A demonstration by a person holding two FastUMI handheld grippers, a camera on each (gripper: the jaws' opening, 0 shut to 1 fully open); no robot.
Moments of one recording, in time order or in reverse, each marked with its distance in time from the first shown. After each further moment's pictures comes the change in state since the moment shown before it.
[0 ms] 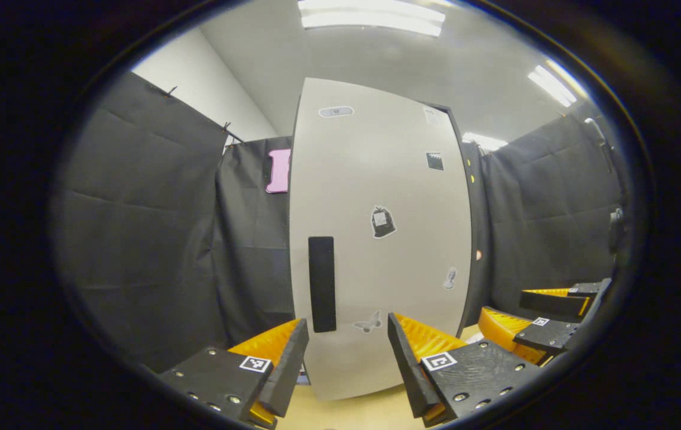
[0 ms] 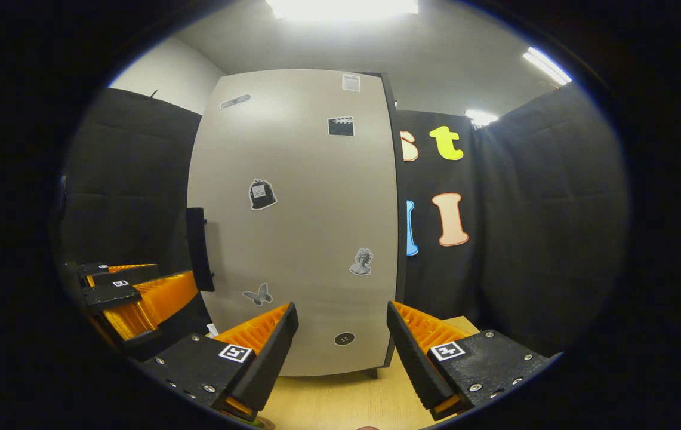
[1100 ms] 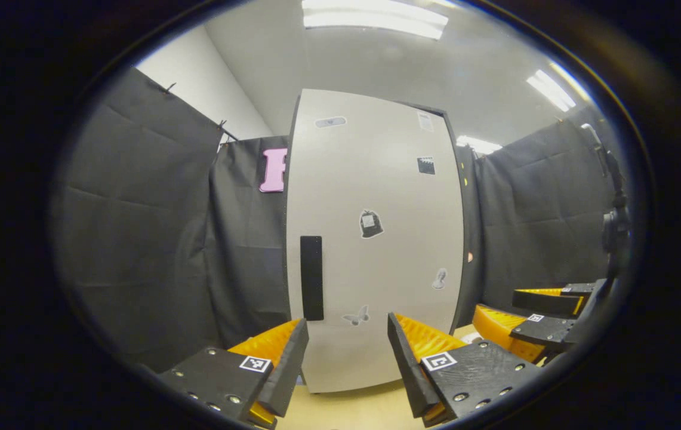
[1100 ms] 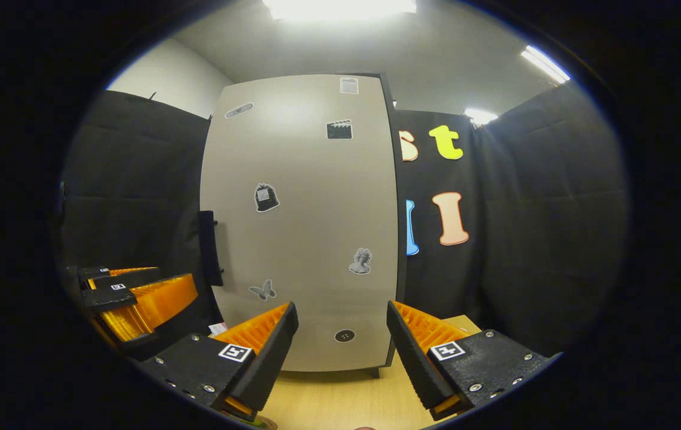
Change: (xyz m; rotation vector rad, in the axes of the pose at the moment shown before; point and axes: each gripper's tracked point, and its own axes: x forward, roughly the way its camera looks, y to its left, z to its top) left arm -0.004 -0.002 0.000 -0.011 -0.008 -0.046; right arm -0.002 0.003 0.003 0.013 0.011 0.012
